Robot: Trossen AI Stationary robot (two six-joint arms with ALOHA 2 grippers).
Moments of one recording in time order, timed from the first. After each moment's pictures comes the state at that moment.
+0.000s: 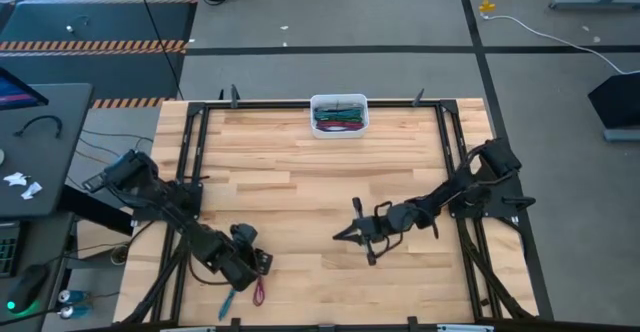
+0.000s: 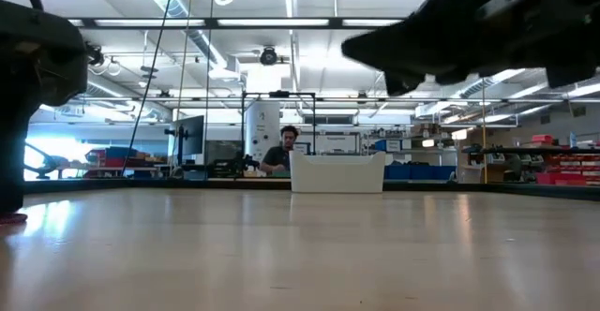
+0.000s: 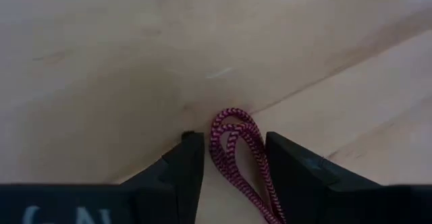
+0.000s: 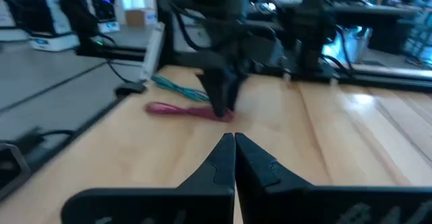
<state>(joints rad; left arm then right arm) -0.77 1.67 0.80 -0.43 -0.32 -1.95 0.39 1.79 0.54 1.13 0.19 -0.02</state>
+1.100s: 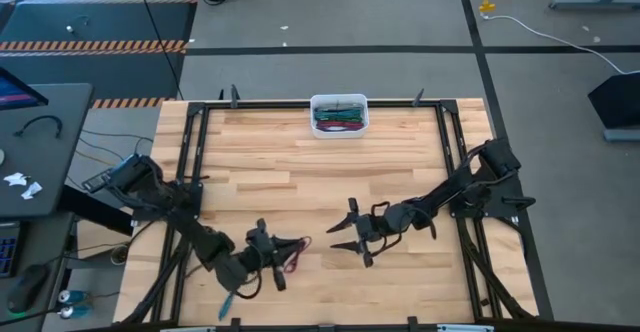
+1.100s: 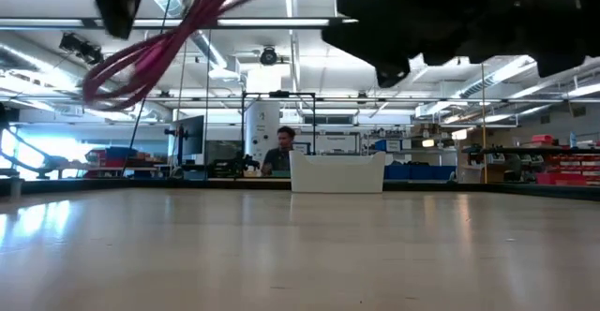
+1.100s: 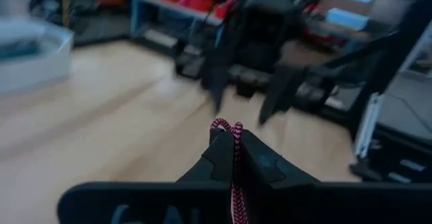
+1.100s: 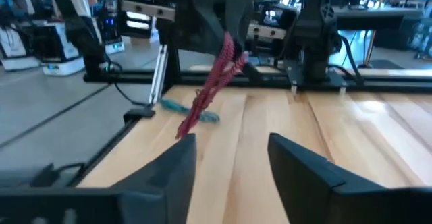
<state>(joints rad) -0.76 1.69 0.79 0.63 -1.13 -0.54 0.39 1.78 0.59 1.12 0.19 0.05</state>
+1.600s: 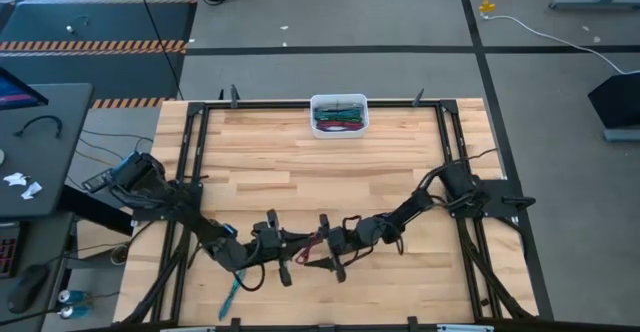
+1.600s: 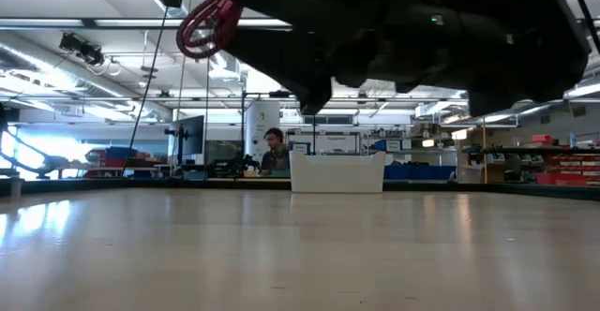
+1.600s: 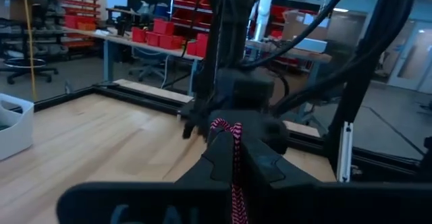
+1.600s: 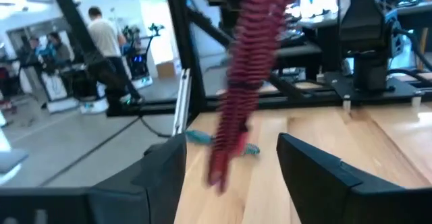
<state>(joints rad) -0.67 1.69 0.79 0.96 -0.96 -0.17 0.38 2.16 0.91 1.30 0.09 0.15</state>
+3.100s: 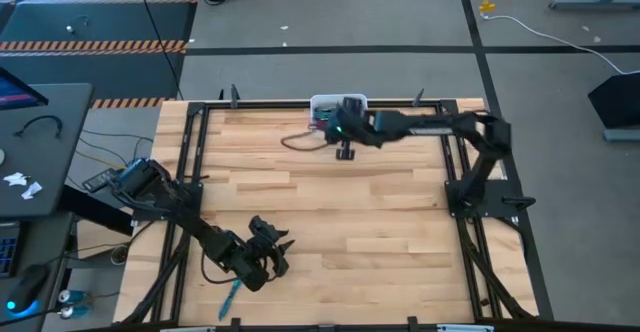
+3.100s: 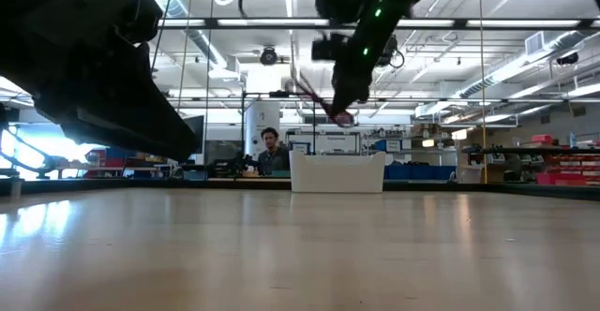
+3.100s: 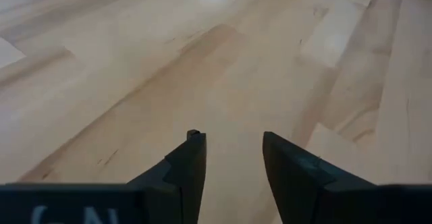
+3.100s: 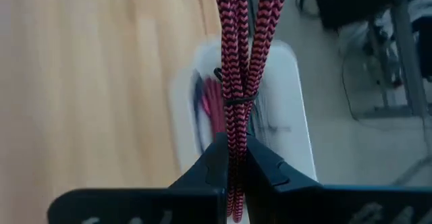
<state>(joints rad) -0.70 1.76 0.79 -0.01 -0.91 -1.12 -0.24 1.73 1.34 -0.51 0.48 -0.36</state>
